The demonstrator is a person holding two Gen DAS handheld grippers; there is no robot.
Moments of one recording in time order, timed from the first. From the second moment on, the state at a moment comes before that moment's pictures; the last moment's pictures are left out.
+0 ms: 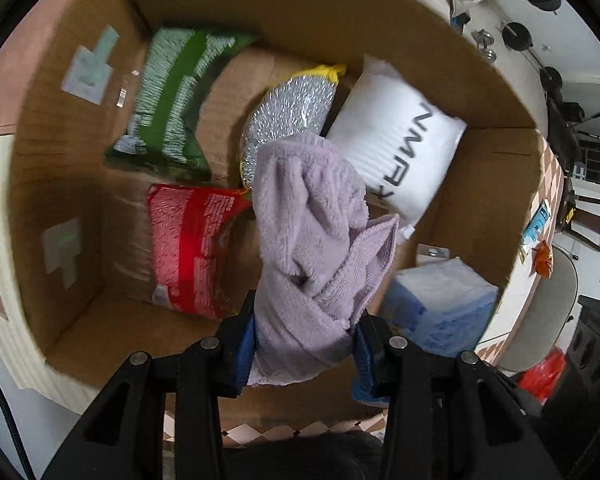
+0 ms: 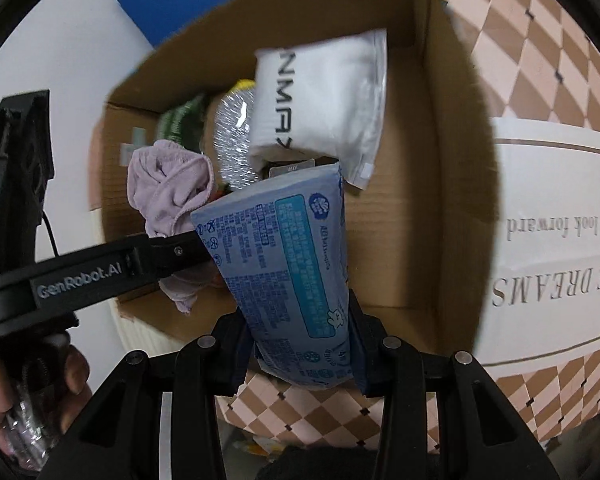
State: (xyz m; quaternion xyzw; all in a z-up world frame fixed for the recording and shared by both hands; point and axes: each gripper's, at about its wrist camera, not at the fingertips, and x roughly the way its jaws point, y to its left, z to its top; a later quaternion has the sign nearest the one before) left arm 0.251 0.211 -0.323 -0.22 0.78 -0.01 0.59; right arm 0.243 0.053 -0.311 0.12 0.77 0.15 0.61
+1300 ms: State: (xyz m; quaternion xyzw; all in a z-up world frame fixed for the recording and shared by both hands) left arm 0.156 0.213 -0.189 -0.07 0.65 0.06 0.76; right arm 0.196 0.028 -0.218 0.00 0.69 0.12 0.71
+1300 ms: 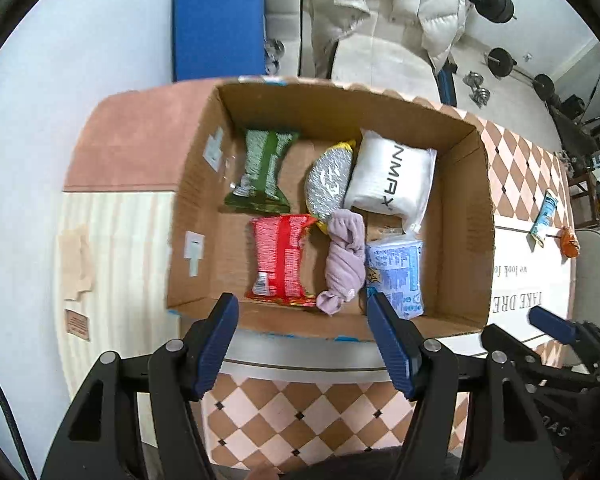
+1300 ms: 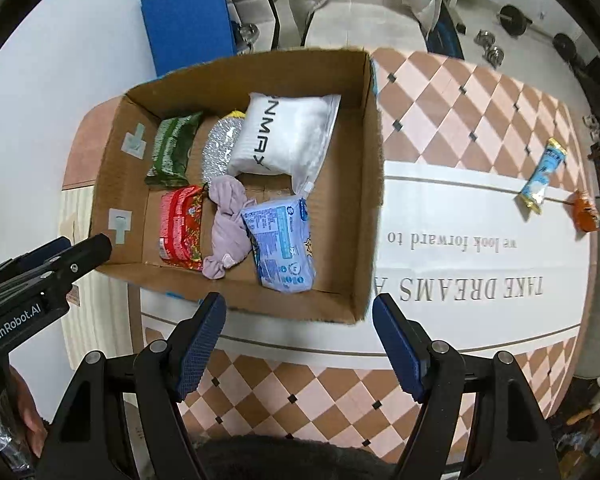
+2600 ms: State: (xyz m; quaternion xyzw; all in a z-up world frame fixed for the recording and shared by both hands) left arm 0.250 -0.045 -0.153 0.10 0.60 -0.05 0.79; right arm 0.226 -0.260 -0.181 0.16 0.64 -0.03 0.76
